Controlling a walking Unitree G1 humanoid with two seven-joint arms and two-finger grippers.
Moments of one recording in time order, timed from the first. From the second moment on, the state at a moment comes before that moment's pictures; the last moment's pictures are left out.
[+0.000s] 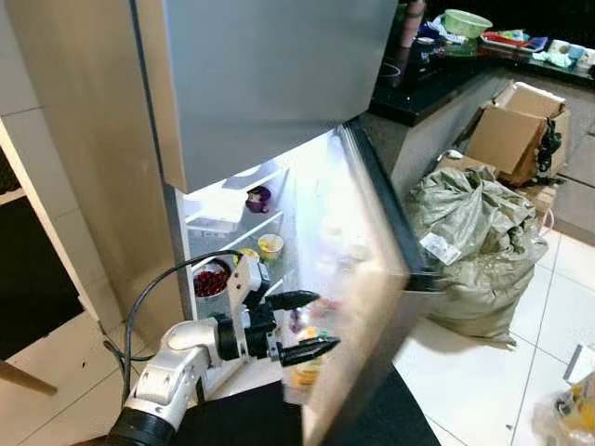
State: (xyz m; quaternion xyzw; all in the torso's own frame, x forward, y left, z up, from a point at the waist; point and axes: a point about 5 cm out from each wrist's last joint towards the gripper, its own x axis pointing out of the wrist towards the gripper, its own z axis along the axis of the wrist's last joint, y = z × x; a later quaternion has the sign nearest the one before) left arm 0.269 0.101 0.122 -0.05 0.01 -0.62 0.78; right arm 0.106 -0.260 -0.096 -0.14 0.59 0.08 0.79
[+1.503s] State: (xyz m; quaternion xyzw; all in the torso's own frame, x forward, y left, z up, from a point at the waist) left arm 0.172 0.212 -0.075 -0.05 0.40 -0.11 0.91; right arm 0.110 -0.250 -0.098 -0.14 0.59 0.10 0.79
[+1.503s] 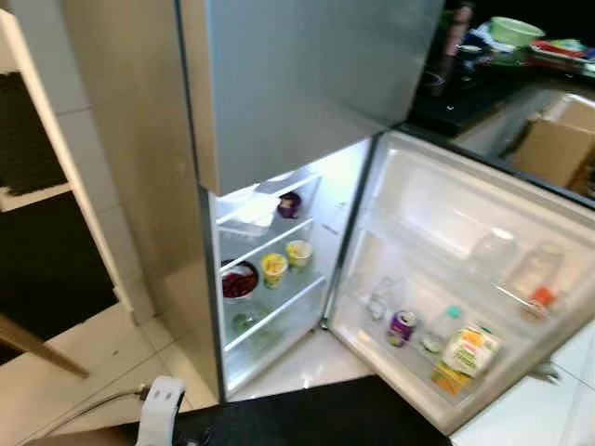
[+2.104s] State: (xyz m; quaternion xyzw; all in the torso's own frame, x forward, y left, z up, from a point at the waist) left arm 0.146 0.203 -0.090 -0.08 0.44 -0.06 0.89; right arm 0.116 -0.248 -0.097 -0.15 0.58 0.12 0.79
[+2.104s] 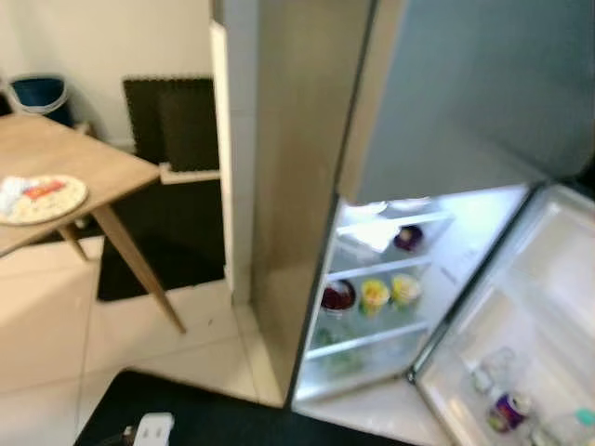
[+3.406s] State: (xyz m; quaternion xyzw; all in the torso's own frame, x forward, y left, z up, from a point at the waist) left arm 0.133 0.191 -0.098 -0.10 0.47 -0.07 0.87; right arm 0.112 -0.246 -0.099 -0.19 0.59 0.13 0.77
